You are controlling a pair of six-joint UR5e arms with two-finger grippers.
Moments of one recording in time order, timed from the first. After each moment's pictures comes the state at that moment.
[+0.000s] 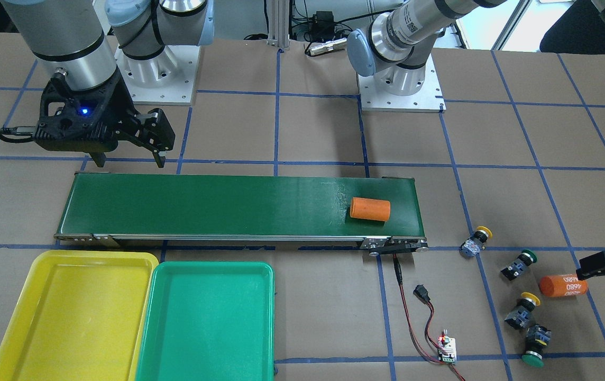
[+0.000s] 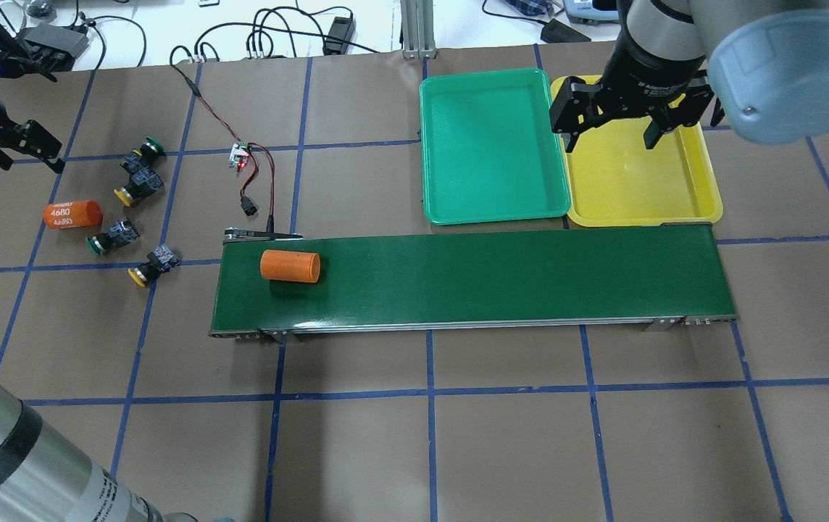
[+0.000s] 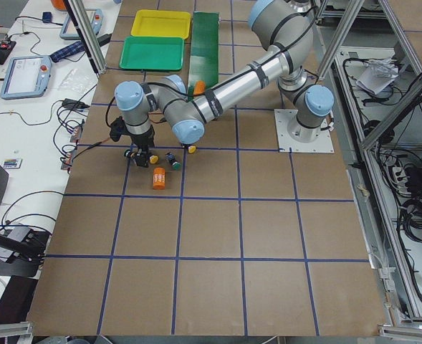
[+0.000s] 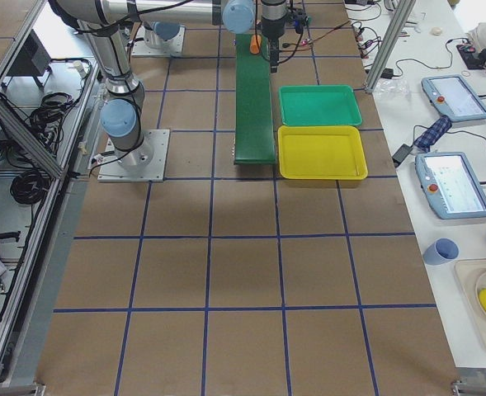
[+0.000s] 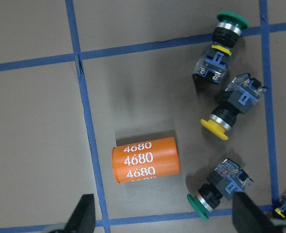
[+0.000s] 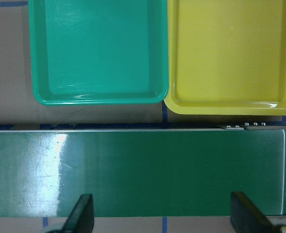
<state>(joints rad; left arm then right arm) -1.03 -2.17 -1.28 -1.28 1.61 0.65 1.61 -1.51 1.57 -1.72 -1.57 0.04</state>
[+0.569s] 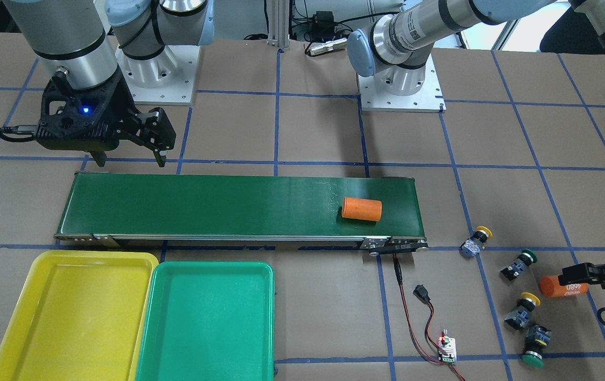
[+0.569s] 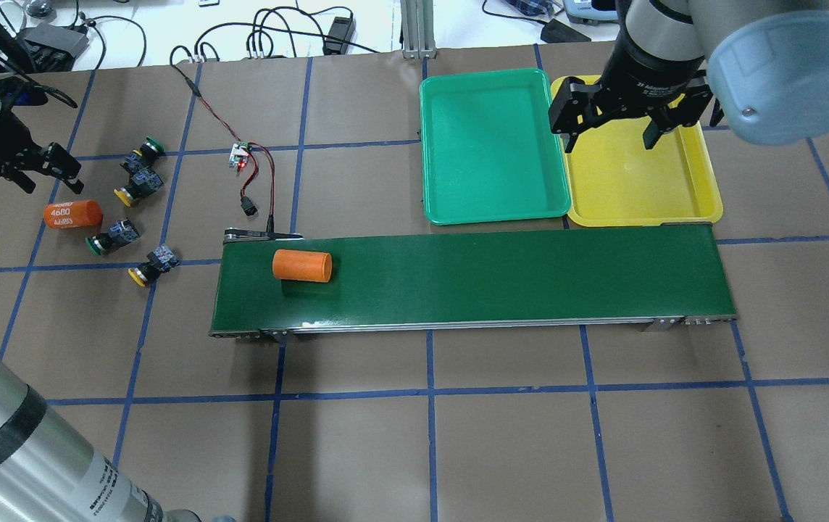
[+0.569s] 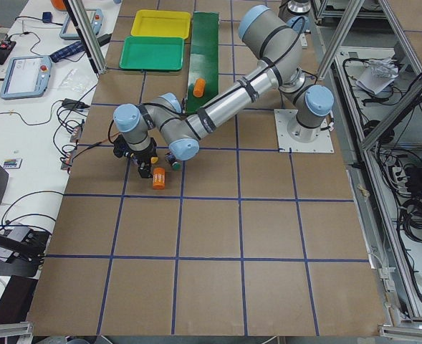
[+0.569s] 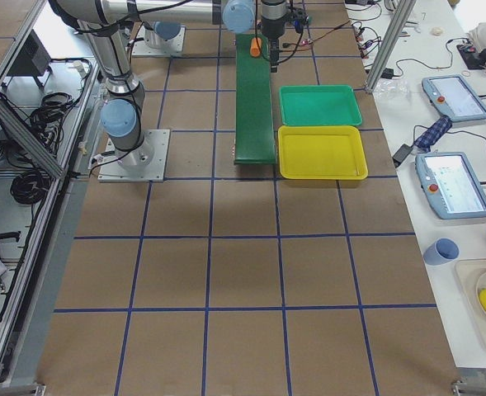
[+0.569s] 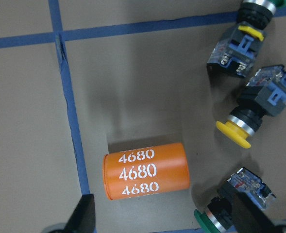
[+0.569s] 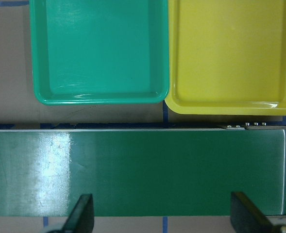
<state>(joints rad) -1.02 -2.25 -1.28 -1.28 1.62 0.62 1.61 -1.51 1.58 -1.72 -1.57 0.04</state>
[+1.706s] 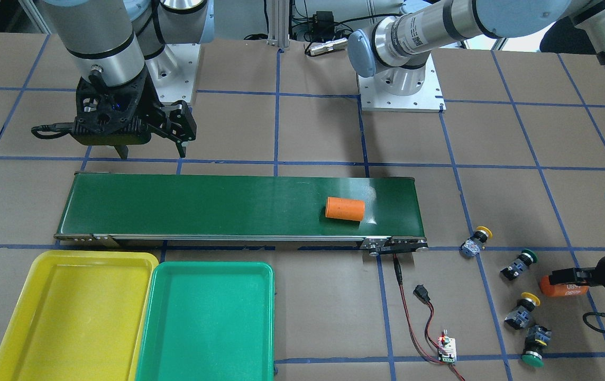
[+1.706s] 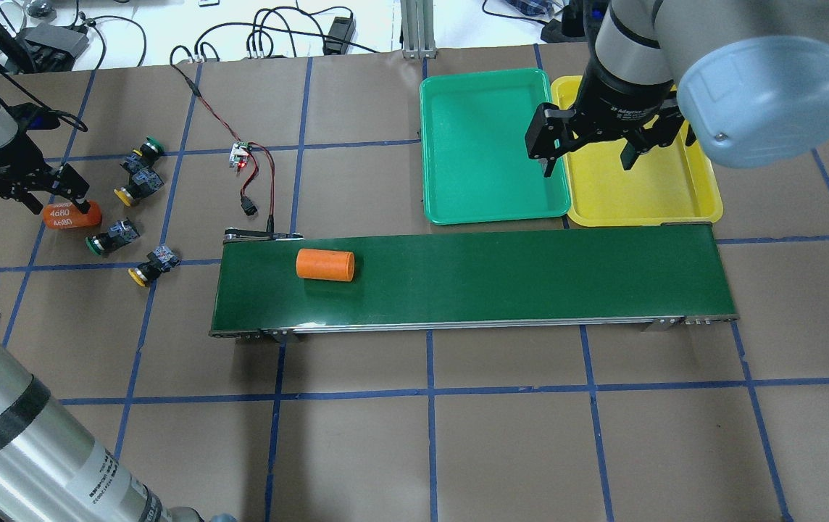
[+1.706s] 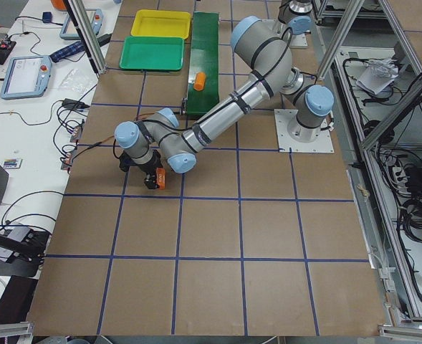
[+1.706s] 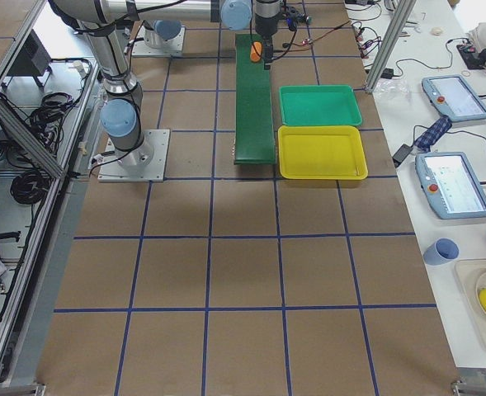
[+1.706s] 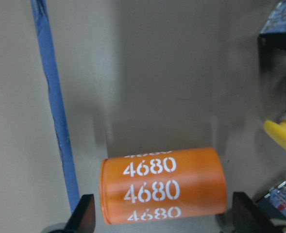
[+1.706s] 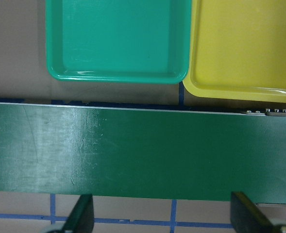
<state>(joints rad) -1.01 -2.30 -1.28 -1.28 1.67 0.59 1.66 -1.52 1.60 -1.68 -1.57 0.04</state>
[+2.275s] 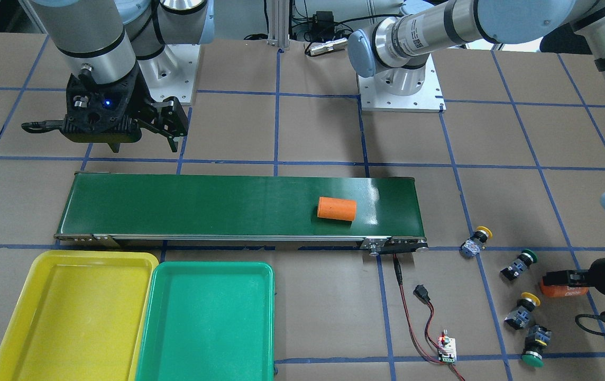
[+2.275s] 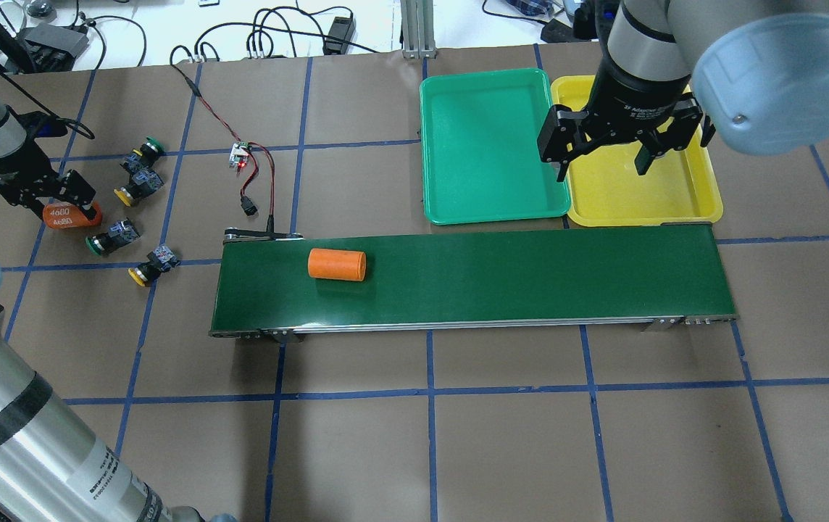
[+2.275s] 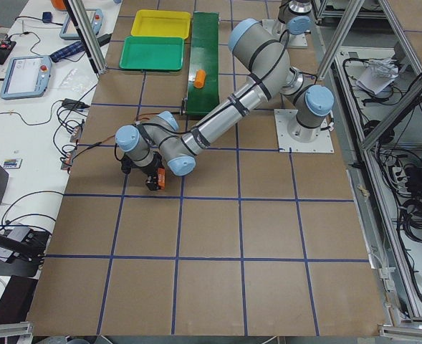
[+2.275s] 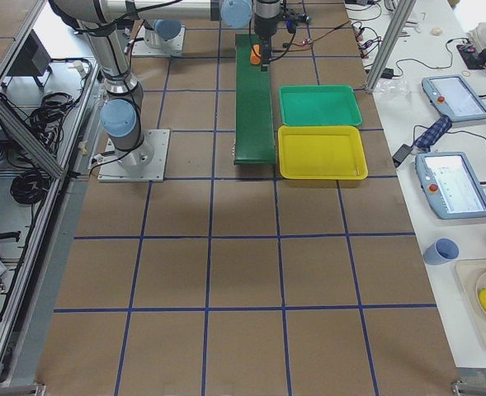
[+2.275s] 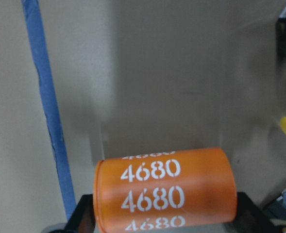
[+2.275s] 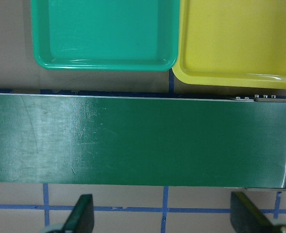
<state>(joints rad) -1.01 -2.33 -1.28 -1.28 1.67 0.59 1.64 -1.53 1.58 -1.62 -1.58 0.04</state>
